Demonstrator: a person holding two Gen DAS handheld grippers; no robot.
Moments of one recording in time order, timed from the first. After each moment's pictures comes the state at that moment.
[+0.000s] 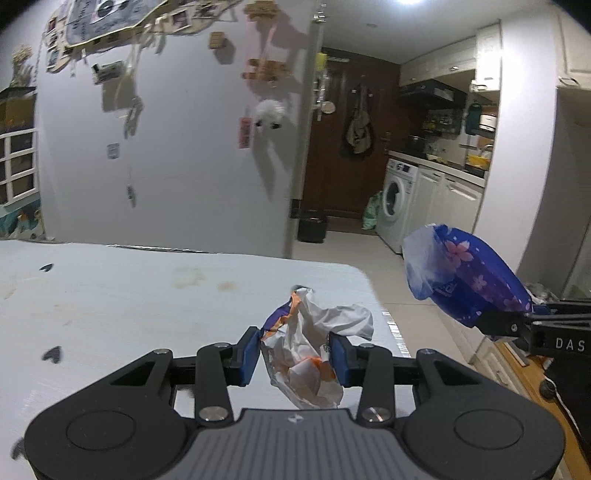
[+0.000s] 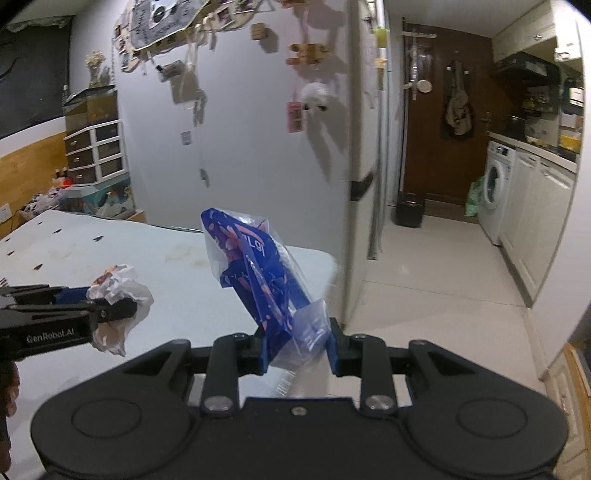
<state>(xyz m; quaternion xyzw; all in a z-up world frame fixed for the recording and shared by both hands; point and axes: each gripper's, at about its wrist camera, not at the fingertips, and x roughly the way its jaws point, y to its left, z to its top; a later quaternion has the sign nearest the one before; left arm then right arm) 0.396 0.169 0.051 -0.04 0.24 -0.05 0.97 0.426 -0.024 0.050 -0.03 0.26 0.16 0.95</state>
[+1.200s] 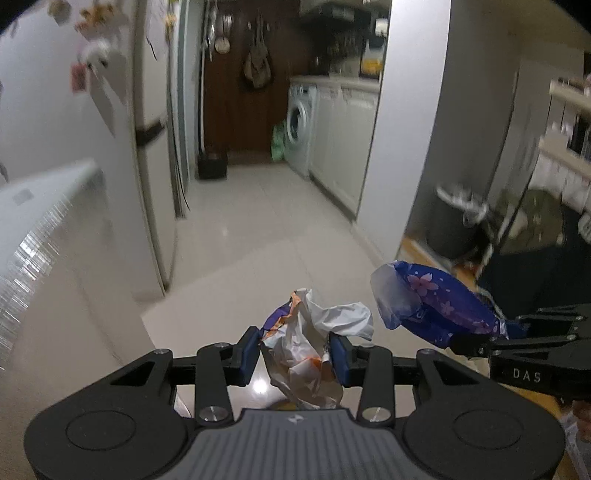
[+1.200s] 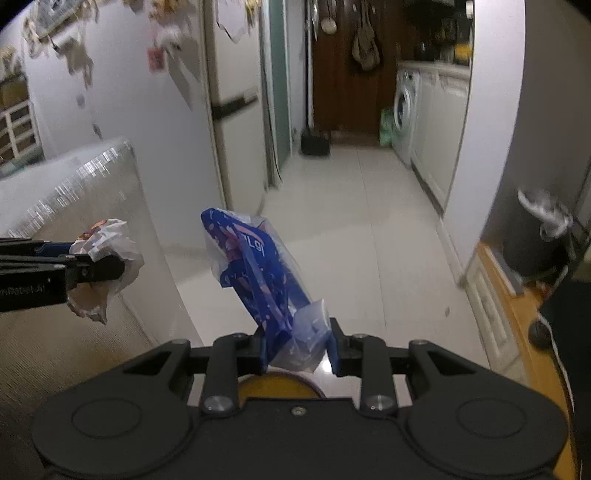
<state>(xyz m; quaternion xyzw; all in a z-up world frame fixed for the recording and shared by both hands) 0.399 -0.111 -0.073 0.02 0.34 -0.17 0.93 0.370 -0.289 -0.081 0.00 0.35 0.05 0.93</state>
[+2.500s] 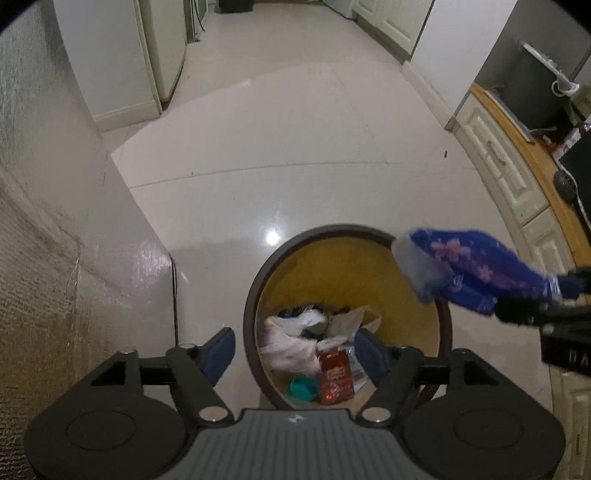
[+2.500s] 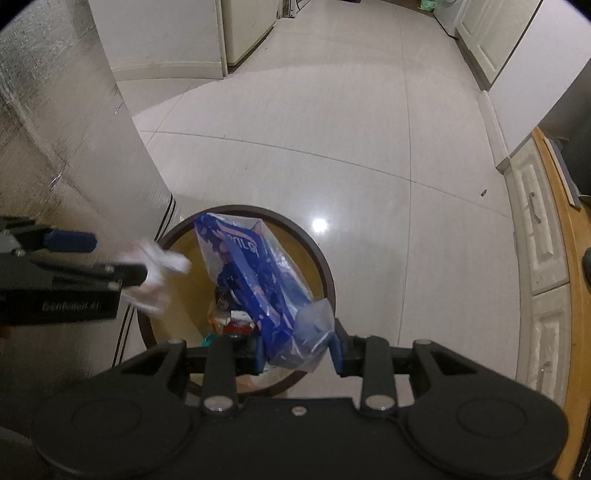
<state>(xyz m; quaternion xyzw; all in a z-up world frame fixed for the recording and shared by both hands) 0.491 -0.106 -0.349 0.02 0.56 -0.11 0.82 0.470 -0.267 -0.321 -0.08 0.56 0.06 0.82</state>
